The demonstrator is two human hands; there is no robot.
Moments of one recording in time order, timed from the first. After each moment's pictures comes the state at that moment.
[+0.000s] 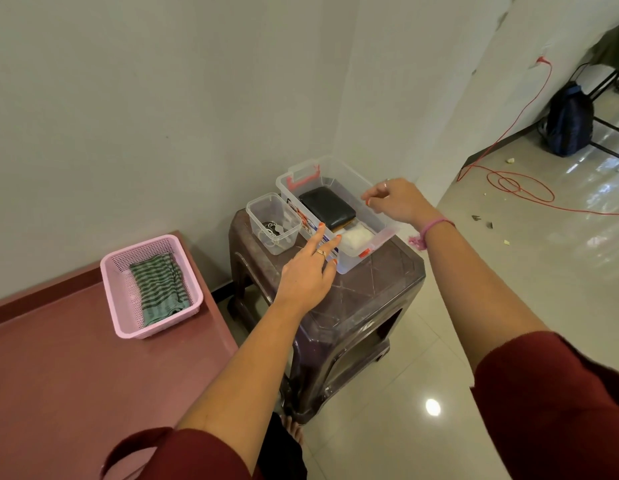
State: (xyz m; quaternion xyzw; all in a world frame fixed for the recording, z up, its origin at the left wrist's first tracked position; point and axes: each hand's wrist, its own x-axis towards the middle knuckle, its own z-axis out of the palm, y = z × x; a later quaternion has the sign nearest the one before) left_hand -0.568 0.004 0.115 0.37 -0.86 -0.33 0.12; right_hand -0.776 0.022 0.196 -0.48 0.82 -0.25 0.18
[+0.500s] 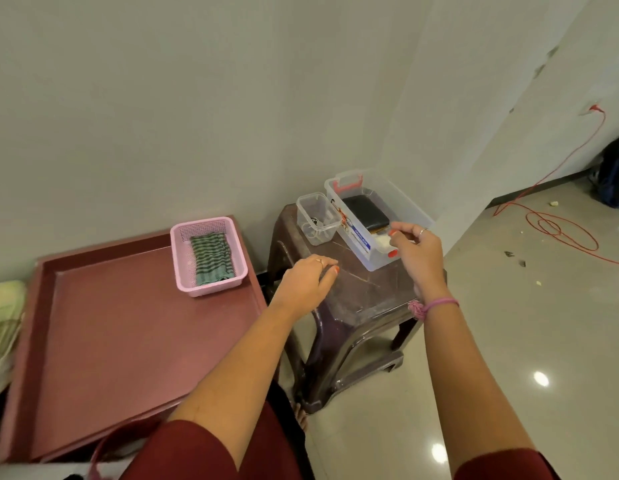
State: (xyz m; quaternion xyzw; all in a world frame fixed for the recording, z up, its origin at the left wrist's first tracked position) left_hand -0.475 0.039 0.139 0.40 -0.83 -0.34 0.16; right_hand -0.664 0.097 0.185 -0.30 0.76 -0.54 0.21
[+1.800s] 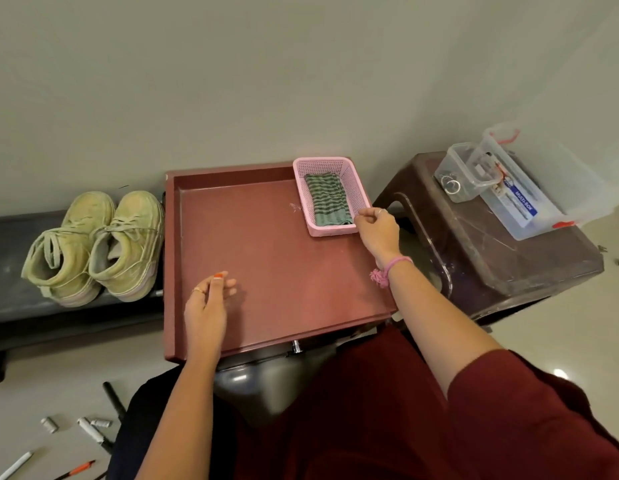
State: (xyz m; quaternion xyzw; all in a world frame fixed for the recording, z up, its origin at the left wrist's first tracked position) left_hand -0.102 0.049 0.011 0.64 -0.34 -0.50 0.47; right_hand -0.387 -0.029 0.056 -0.37 0.79 -0.39 0.28
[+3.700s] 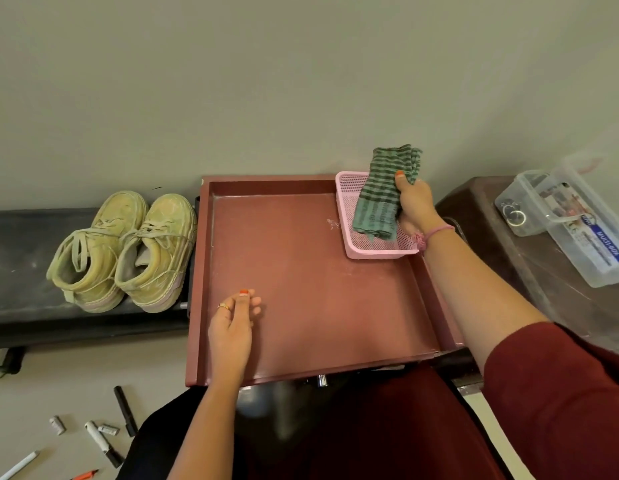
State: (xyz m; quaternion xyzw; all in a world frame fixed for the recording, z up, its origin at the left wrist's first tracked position) left_hand -0.098 0.025 -0.015 0.64 -0.29 -0.51 0.50; right_hand -0.384 -0.146 0.069 -0.28 0.65 -0.54 0.46
